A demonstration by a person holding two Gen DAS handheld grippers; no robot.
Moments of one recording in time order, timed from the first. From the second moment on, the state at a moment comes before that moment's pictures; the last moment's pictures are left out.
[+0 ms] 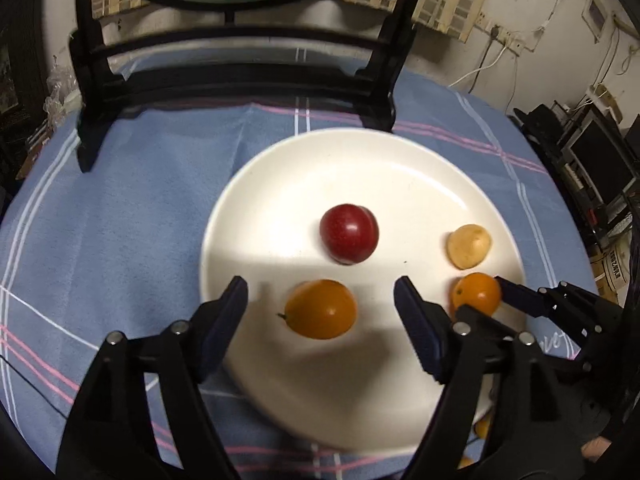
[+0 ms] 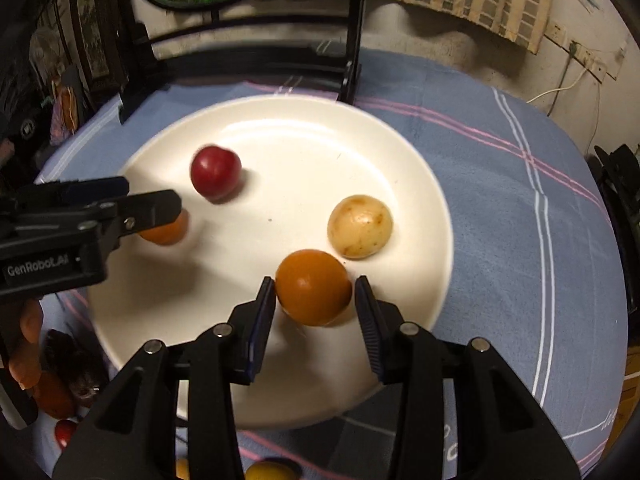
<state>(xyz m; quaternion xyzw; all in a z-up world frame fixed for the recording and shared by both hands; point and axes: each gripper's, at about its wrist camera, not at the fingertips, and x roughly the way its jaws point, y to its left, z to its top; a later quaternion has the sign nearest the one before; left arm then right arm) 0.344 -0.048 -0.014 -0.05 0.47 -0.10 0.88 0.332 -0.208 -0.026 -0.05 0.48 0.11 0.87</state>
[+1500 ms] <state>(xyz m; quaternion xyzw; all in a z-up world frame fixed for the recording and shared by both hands) 0.079 0.015 -0.025 0.02 0.43 -0.12 0.90 0.045 -0.218 -0.029 0.01 0.48 0.17 0.86</state>
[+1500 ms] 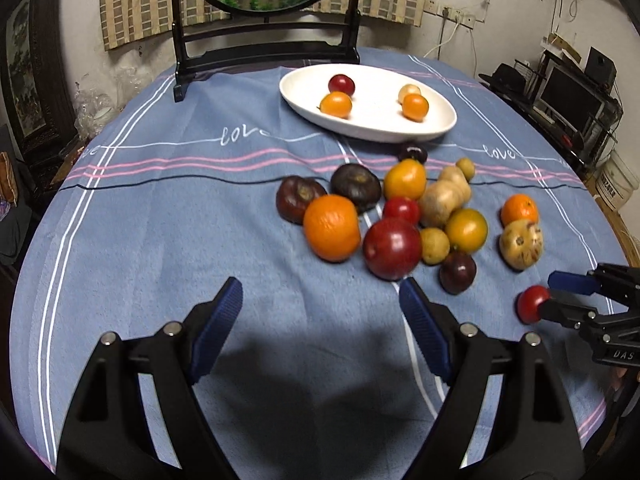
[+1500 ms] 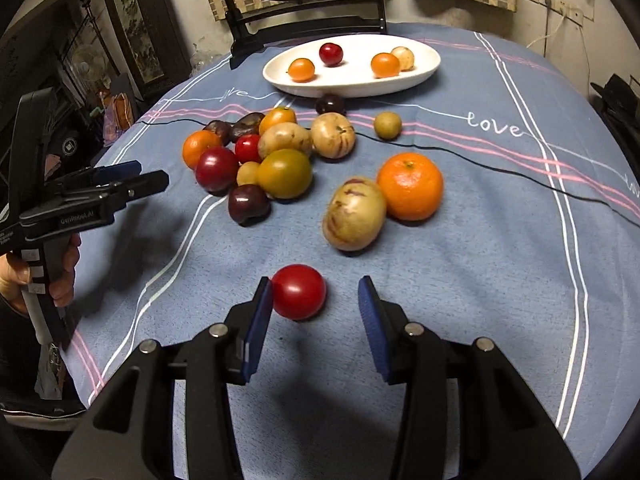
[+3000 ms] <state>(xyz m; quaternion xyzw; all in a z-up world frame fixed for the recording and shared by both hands) 0.158 0.012 -0.051 -0.07 0.50 -0.13 0.86 0.053 -0.202 -0.045 -0.01 0.47 0.18 0.86</state>
